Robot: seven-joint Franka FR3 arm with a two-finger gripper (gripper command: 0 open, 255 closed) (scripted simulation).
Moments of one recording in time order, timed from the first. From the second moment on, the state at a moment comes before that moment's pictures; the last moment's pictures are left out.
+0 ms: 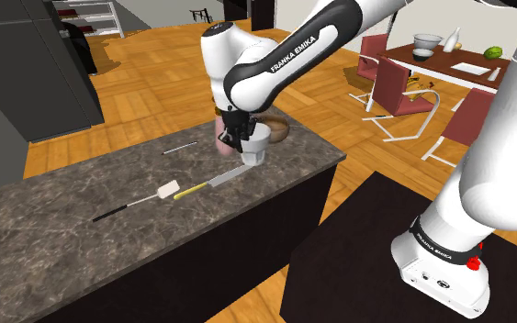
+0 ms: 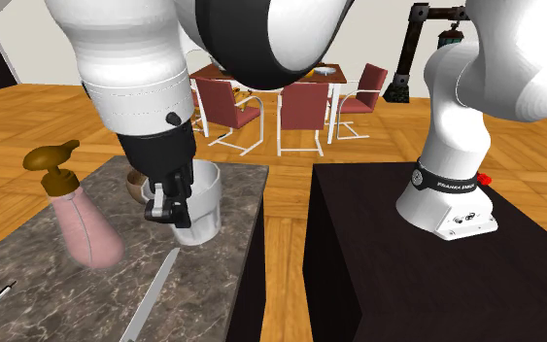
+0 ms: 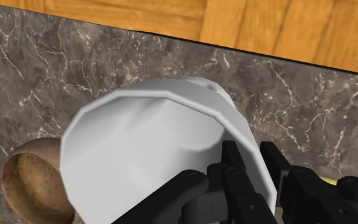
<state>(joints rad) 0.11 0.19 0.29 -2.07 -0.27 2.20 0.54</state>
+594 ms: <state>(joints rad) 0.07 0.16 0.27 -2.01 -0.24 2.13 0.45</state>
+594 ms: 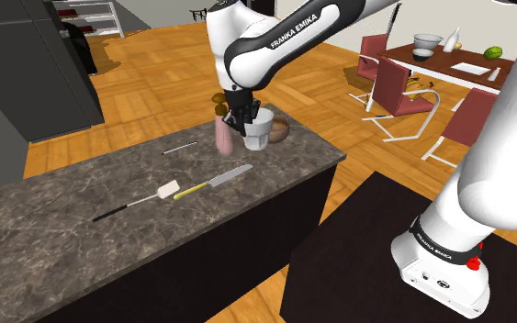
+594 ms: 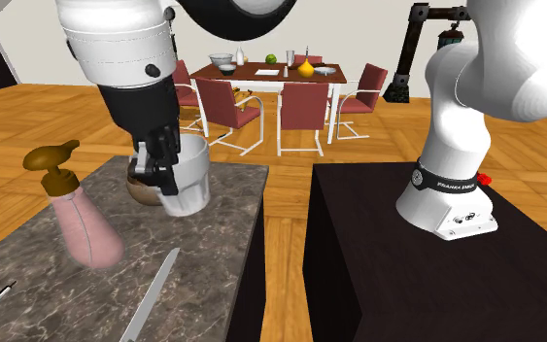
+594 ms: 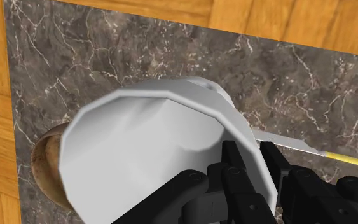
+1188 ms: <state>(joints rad) -0.03 0.26 0.19 -1.85 -0.25 2.10 0.25</state>
